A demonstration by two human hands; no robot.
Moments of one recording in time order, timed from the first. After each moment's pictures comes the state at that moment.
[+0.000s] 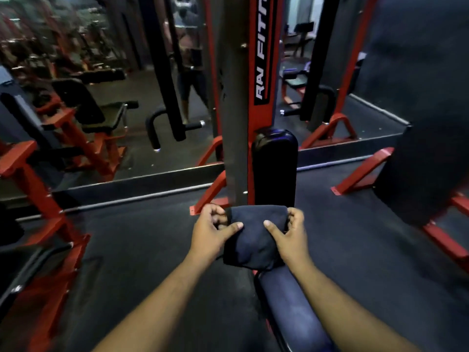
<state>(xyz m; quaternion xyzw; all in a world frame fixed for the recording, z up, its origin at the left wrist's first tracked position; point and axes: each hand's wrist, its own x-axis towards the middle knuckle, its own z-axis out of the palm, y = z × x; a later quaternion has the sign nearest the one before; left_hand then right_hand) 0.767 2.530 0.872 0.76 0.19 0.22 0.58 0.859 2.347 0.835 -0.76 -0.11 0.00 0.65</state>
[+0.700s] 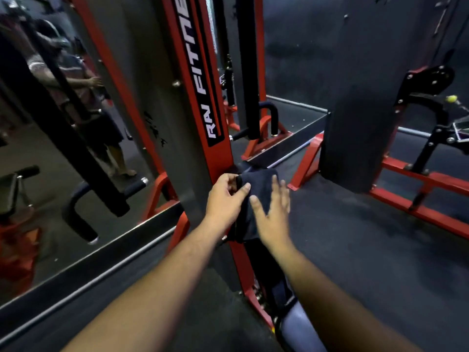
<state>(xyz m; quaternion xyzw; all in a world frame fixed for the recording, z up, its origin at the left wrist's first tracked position) 1.048 2.597 0.950 0.83 -0.02 0.14 0.54 1.027 2.471 0.888 -0.82 0.00 -0.19 0.54</state>
